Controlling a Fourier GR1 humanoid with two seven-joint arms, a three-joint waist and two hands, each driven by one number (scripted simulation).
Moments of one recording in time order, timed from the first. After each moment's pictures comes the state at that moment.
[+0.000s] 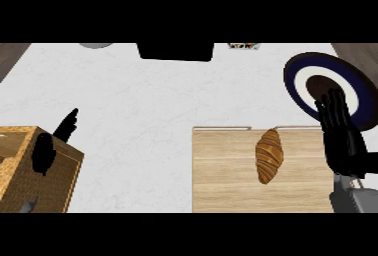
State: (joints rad) left arm -0.08 0.59 -0.26 -1.41 0.17 0.18 0.16; right arm -0.10 -0.31 0.01 -1.42 -0.38 -0.15 -0.23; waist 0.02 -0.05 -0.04
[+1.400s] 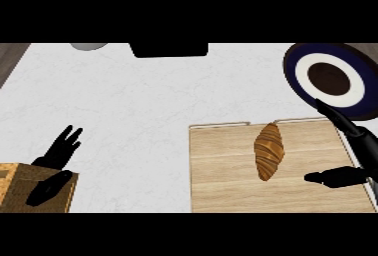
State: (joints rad) left arm 0.06 0.73 -0.42 -1.52 0.58 0.28 -0.10; right arm -0.08 -0.60 0.11 -1.39 -0.05 0.08 -0.37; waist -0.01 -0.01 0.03
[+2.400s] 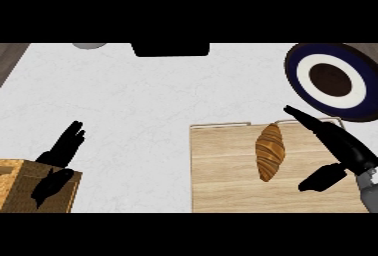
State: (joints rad) left arm -0.02 0.77 -0.52 -1.49 0.68 0.31 -0.14; right arm -0.18 -0.67 0.31 -1.51 0.21 0.19 0.05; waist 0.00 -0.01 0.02
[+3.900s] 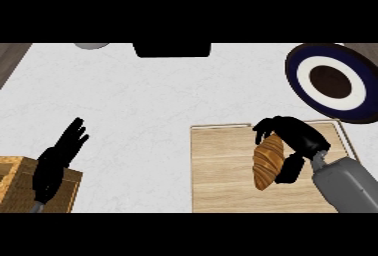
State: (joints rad) left arm -0.13 0.82 -0.66 -1.43 0.85 0.40 -0.21; right arm -0.35 -0.51 0.43 -1.37 0.45 0.32 0.14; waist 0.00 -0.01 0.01
